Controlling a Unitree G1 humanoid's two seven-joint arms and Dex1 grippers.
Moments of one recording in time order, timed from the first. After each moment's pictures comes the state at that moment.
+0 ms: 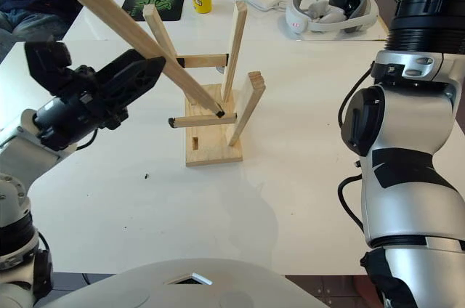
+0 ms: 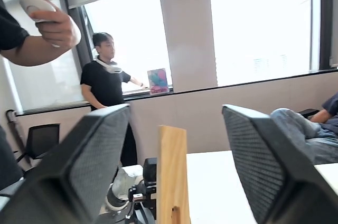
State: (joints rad) left arm -0.15 0.68 0.31 -0.59 -1.36 0.69 -0.38; right arm -1.39 -0.49 -0.19 0.53 0.86 1.04 1.16
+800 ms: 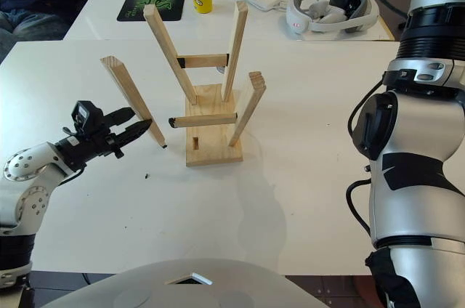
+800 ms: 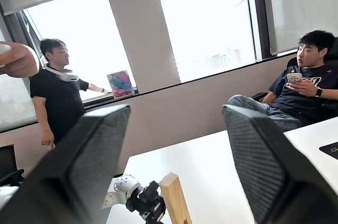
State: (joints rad) left arm 0.02 0.67 0.12 -0.31 -0.56 0.37 -0.69; right arm -1.33 -0.54 -0.20 0.57 0.77 1.05 1.15
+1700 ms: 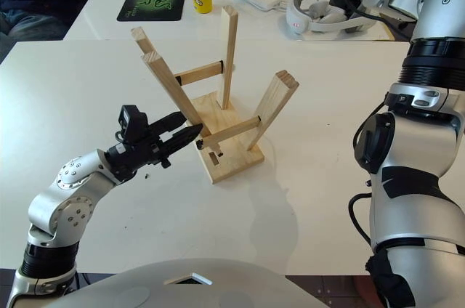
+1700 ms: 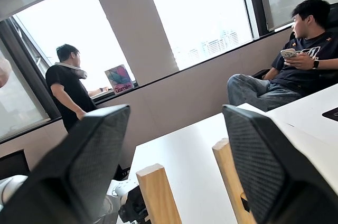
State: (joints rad) left arm 0.04 0.44 -0.03 -0.53 -0.67 0.51 -0.59; right arm -1.20 -0.57 -0.24 0.44 0.80 1.17 1.11
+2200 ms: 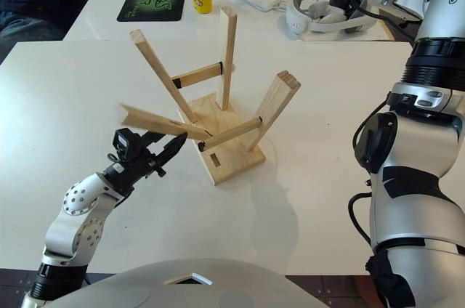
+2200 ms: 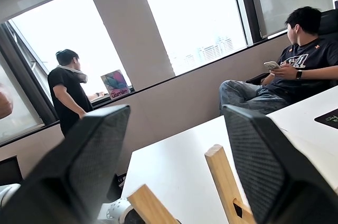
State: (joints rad) left arm 0.24 0.38 -0.09 -0.39 -0.34 0.11 -0.55; right arm -1.20 -0.57 -0.26 0.45 0.80 1.17 1.10
